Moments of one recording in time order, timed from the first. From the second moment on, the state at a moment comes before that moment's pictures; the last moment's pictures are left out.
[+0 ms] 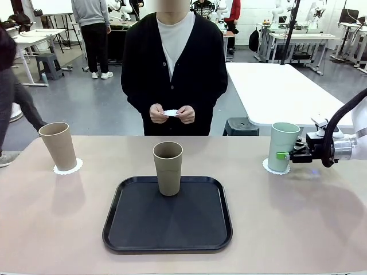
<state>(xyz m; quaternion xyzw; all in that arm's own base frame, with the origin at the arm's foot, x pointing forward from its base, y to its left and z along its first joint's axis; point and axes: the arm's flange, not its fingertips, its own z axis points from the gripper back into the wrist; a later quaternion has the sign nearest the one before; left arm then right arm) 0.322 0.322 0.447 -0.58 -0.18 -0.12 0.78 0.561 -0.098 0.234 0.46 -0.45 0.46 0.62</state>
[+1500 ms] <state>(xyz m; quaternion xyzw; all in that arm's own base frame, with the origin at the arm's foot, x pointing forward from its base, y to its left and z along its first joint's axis) 0.322 0.322 0.447 -0.58 -0.18 -0.12 0.78 0.560 -0.114 0.229 0.41 -0.39 0.49 0.67</state>
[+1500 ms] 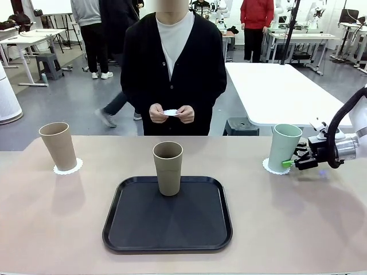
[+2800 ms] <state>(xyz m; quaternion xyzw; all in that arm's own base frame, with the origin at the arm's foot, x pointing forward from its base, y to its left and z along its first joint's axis) 0.322 0.322 0.447 -0.58 -0.18 -0.12 0.78 0.433 -0.065 0.505 0.05 -0.23 0.49 0.84</state>
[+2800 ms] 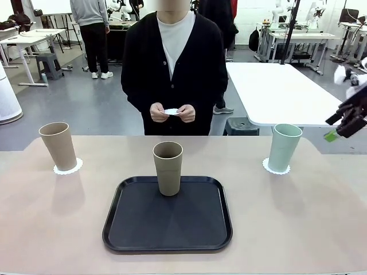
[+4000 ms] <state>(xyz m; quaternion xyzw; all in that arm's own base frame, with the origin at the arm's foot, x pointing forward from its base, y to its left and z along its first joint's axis) 0.322 0.322 0.447 -0.58 -0.18 -0.12 0.78 0.388 0.040 0.573 -0.05 -0.06 0.40 0.91</state>
